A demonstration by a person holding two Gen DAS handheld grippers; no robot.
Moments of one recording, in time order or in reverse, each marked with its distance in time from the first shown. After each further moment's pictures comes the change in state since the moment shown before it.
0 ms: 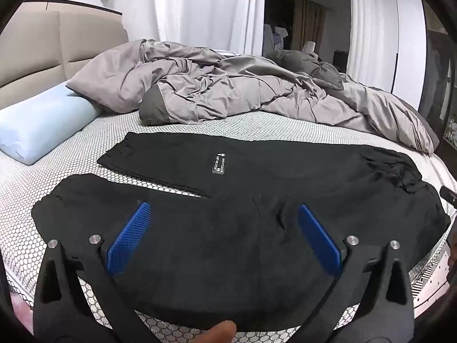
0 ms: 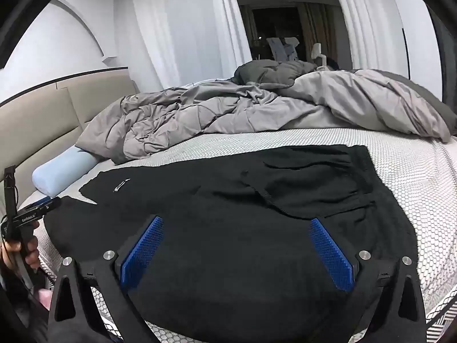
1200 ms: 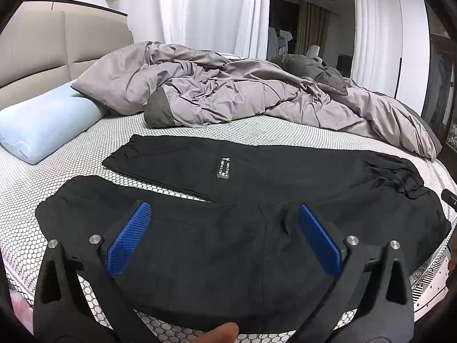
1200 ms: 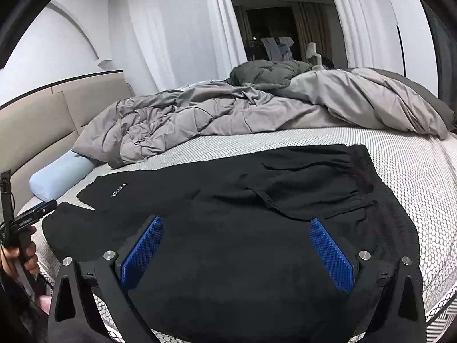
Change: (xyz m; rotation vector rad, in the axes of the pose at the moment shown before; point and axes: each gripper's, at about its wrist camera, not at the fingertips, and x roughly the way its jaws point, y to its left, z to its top) left arm 0.000 0.010 0.003 -0.024 -0.019 0.007; right arm -0.004 0.009 0.004 0.000 -0.030 -0.029
